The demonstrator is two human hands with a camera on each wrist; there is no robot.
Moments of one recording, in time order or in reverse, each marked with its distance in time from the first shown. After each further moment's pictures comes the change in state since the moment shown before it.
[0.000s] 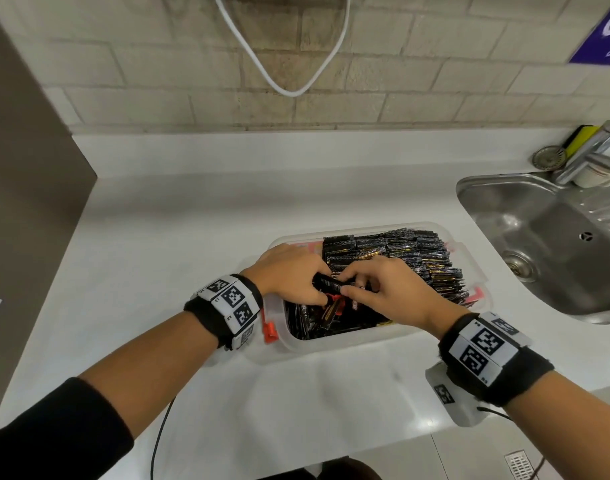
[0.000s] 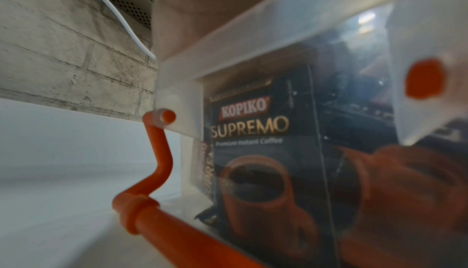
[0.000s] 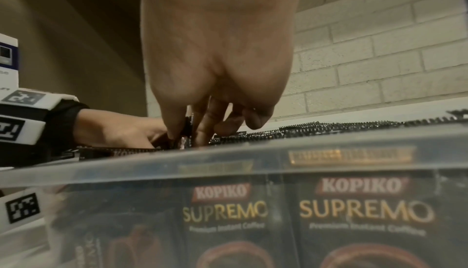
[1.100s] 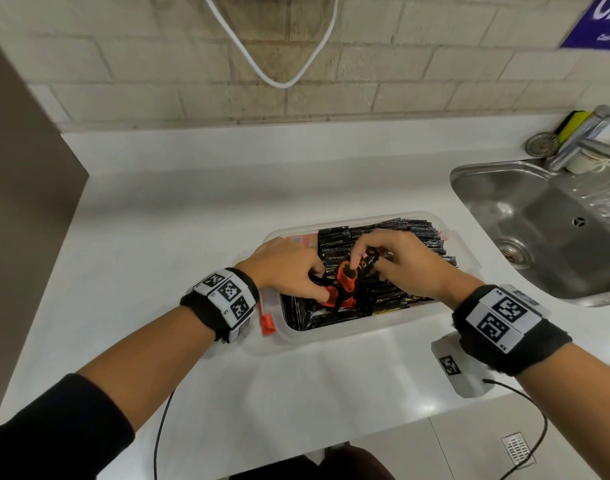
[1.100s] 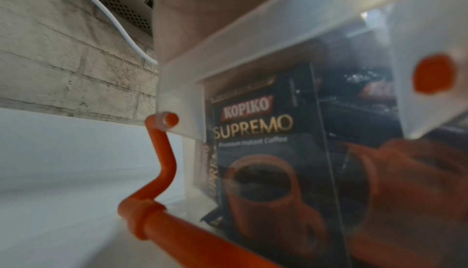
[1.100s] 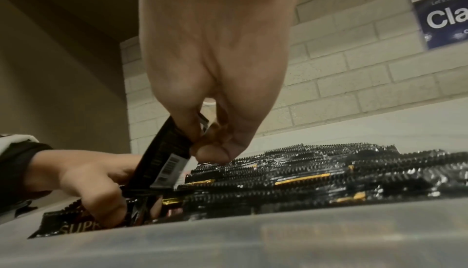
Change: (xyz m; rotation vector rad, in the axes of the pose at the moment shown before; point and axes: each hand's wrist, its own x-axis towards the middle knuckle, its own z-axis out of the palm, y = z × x) left_hand -0.003 0.002 -0.002 0.048 -0.055 0.018; right_hand -0.005 -0.003 -0.035 0.138 -0.010 0.017
